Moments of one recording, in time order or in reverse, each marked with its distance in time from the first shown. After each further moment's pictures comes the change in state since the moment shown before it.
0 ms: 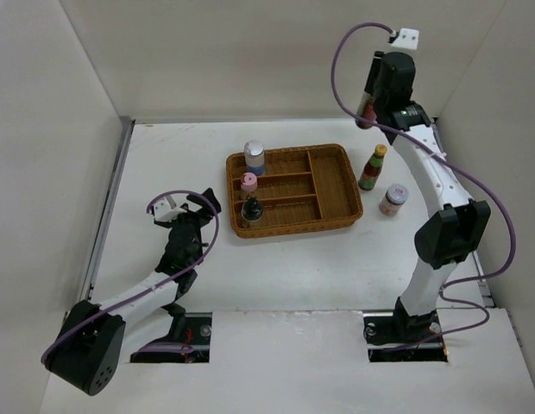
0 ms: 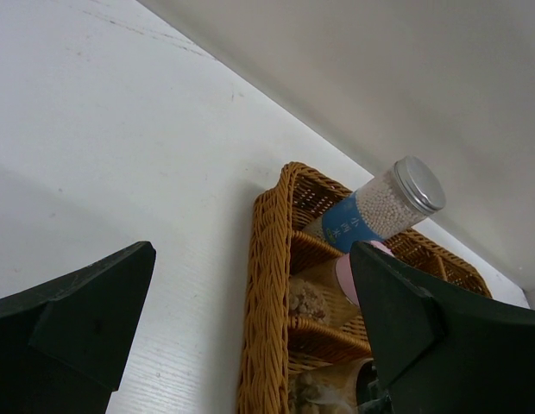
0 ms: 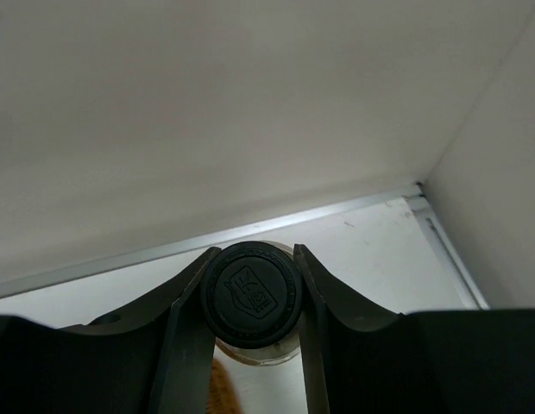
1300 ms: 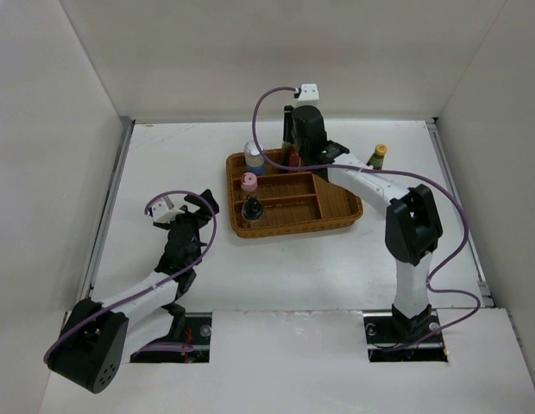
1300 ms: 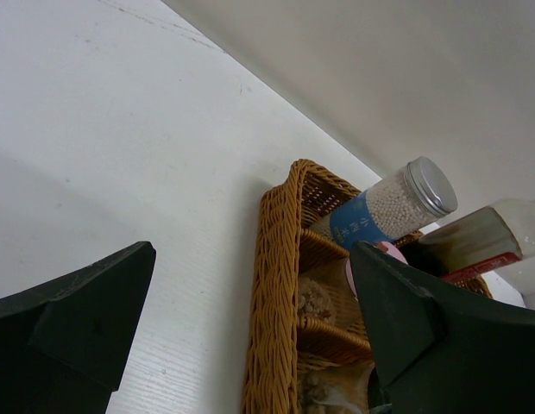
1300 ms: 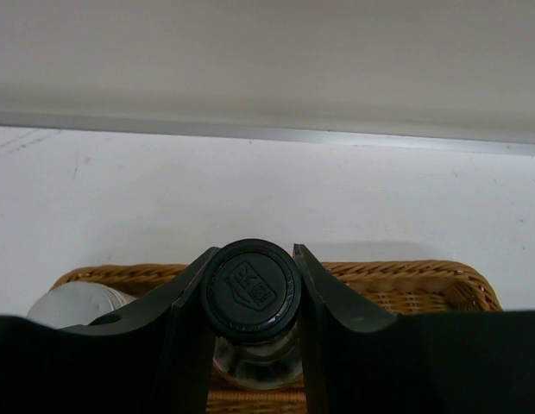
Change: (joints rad) left arm 0.032 0.021 -0.014 0.005 0.024 -0.042; right arm 0.395 0.143 -0.236 0.251 -0.019 0.094
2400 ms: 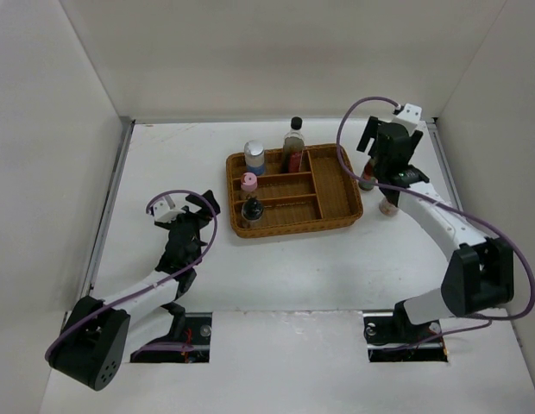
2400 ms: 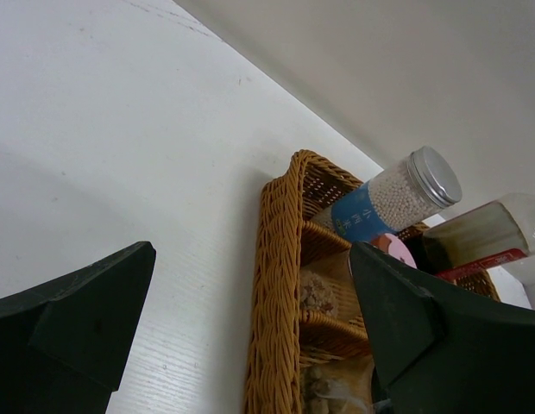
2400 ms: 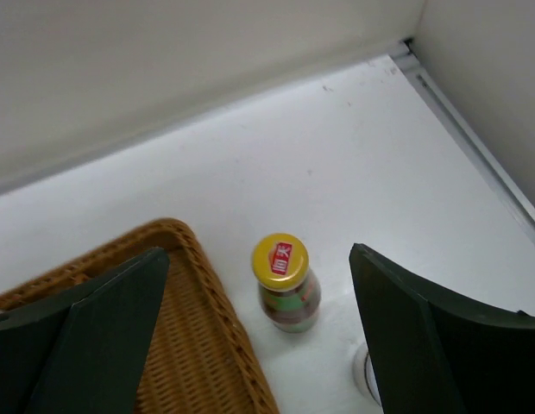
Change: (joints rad) left arm 0.006 0.019 0.000 0.001 0.025 -0.004; right arm -0.321 -0.565 -0.565 0.000 0.138 0.095
